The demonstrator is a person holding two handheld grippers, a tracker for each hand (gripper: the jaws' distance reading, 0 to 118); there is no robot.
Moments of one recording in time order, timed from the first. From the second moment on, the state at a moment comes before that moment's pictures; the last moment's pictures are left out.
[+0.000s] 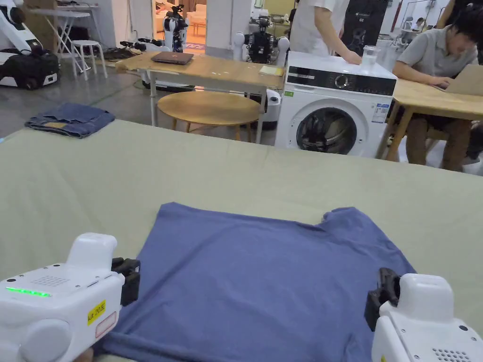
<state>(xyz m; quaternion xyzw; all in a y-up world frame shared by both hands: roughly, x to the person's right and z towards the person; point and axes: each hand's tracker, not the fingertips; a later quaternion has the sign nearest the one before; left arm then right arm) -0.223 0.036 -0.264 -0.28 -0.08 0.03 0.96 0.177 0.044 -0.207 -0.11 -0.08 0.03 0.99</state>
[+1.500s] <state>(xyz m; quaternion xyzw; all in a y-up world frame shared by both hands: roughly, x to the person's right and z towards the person) -0.272 -0.056 -0.279 -0.49 -0.05 0.05 0.87 0.283 0.001 -0.195 -0.31 -0.10 0.00 0.94</state>
